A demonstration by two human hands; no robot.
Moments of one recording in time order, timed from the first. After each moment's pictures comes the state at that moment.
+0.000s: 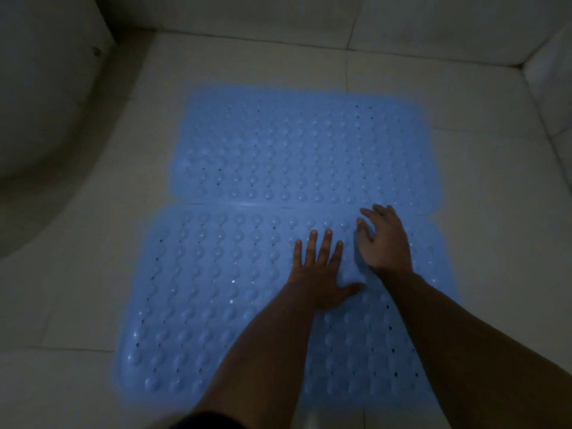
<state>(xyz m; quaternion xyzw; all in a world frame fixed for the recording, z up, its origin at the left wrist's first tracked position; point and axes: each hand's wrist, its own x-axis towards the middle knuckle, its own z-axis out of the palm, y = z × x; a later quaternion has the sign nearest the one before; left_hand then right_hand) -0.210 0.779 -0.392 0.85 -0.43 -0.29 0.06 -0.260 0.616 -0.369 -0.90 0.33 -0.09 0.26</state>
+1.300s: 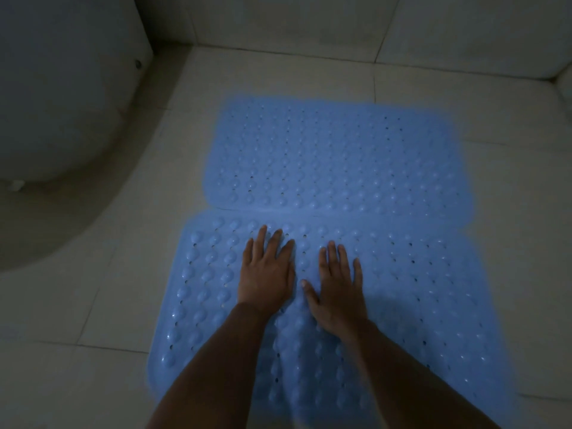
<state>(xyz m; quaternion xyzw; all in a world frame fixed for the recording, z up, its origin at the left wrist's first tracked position) -0.141 0.911 -0.399 0.93 -0.35 0.01 0.11 -0.251 0.772 -0.414 -0.97 0.21 0.08 0.10</state>
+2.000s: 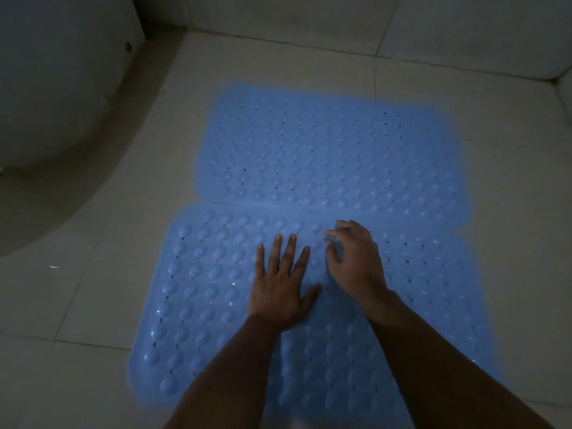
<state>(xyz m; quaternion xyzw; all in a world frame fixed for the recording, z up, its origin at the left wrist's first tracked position) -0.178 0.888 -0.421 0.92 -0.38 -0.08 0.06 -0.217 0.704 -0.383 -0.94 0.22 -0.09 0.24</state>
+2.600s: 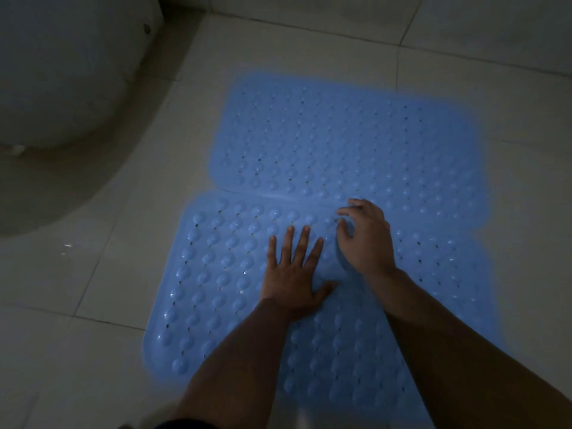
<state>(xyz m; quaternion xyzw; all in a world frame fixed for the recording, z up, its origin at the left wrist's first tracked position) -0.178 0.882 -0.414 0.91 -0.38 -0.15 0.05 -0.191 0.694 -0.373 -0.94 0.19 -0.13 0.26</state>
